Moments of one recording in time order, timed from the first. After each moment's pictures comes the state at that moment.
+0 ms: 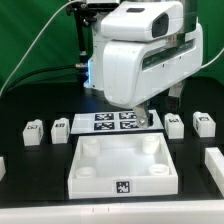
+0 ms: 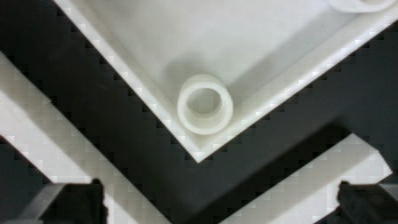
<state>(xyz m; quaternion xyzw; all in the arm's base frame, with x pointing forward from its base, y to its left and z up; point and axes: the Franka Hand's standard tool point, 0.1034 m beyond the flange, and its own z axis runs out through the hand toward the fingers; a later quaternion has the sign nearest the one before) 0.566 0.056 0.115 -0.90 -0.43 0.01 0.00</state>
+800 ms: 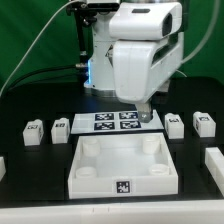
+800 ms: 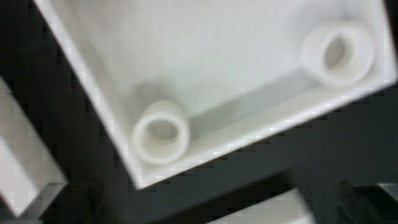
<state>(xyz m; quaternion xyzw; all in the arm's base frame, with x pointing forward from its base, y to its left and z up) 0.519 0.047 0.109 -0.81 -0.59 0.01 0.00</state>
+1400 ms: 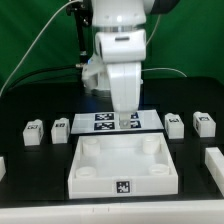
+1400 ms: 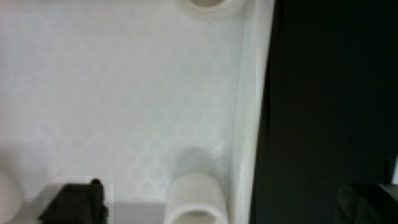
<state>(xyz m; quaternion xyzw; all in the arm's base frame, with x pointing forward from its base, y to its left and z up) 0.443 0.002 0.044 -0.70 -0.71 0.00 0.01</state>
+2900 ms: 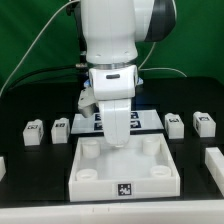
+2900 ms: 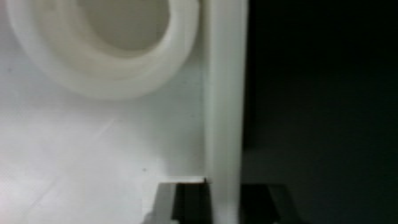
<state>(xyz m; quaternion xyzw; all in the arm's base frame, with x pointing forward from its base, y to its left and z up) 0.437 -0.003 0.013 -0.71 -0.70 0.01 0.03</state>
